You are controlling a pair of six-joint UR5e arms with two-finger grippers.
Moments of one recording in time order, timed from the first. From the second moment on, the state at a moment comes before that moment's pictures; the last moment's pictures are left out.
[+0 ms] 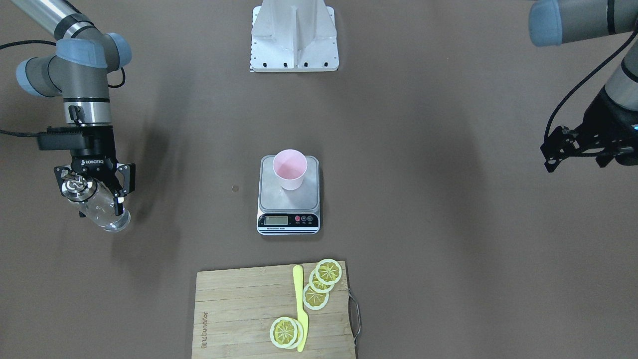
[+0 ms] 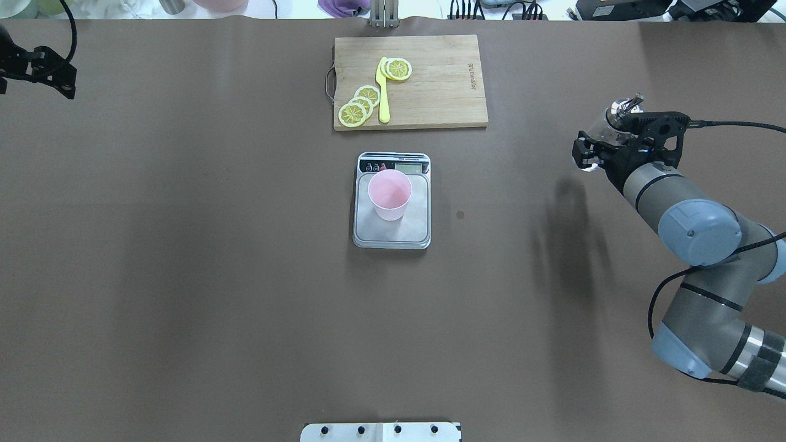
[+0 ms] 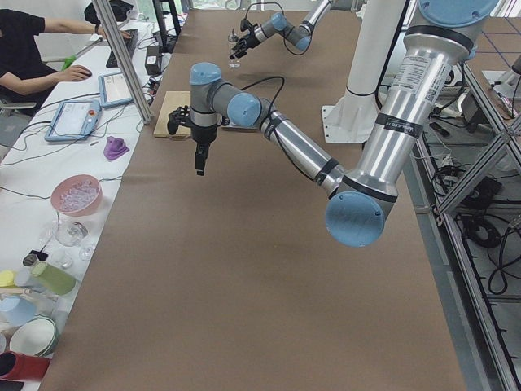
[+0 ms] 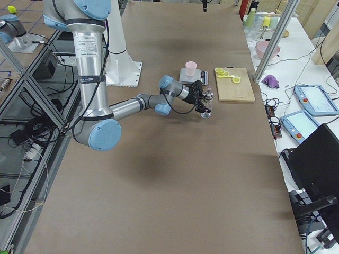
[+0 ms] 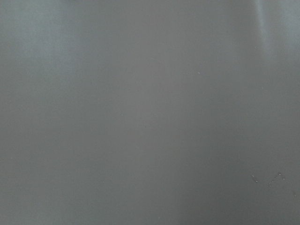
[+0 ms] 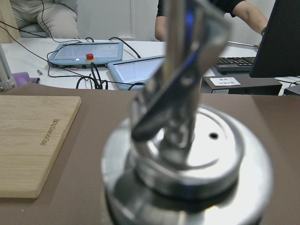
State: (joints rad) left arm -1.18 -1.92 -1.90 -1.37 -2.07 -0.59; right arm 0.64 -1.48 1.71 -0.71 1.15 1.06
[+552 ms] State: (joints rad) left arm -1.18 -1.92 -1.90 -1.37 -2.07 -0.59; right arm 0.67 -1.52 1.68 -0.72 1.22 1.08
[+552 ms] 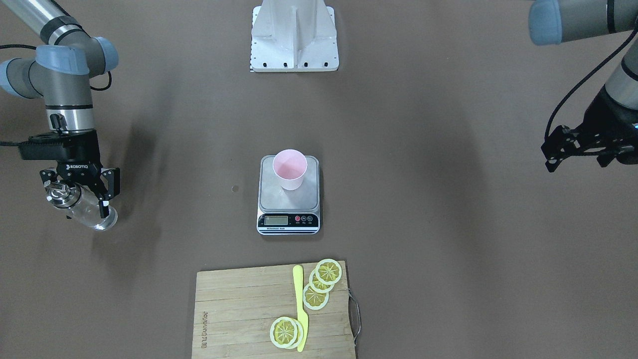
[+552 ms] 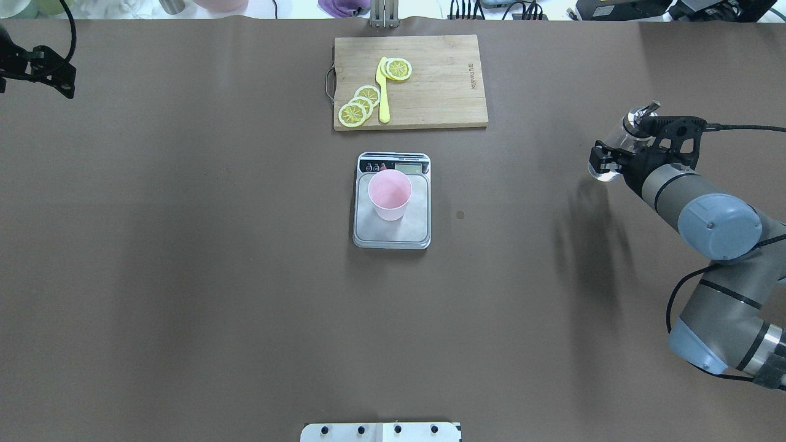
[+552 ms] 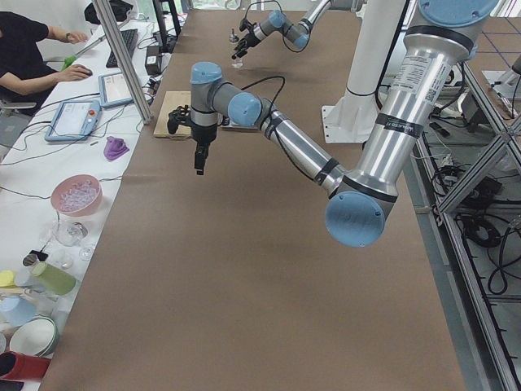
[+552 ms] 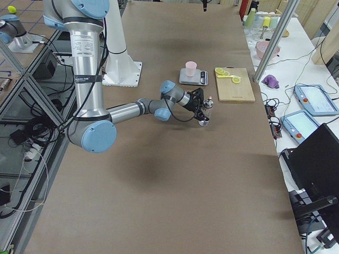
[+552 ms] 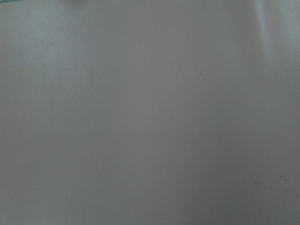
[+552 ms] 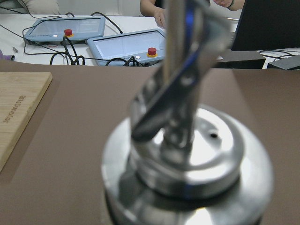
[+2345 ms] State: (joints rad) left arm -1.18 -1.91 -1.89 -1.37 -2.07 -0.59; right arm 0.66 -1.46 1.62 -0.71 1.26 1.08
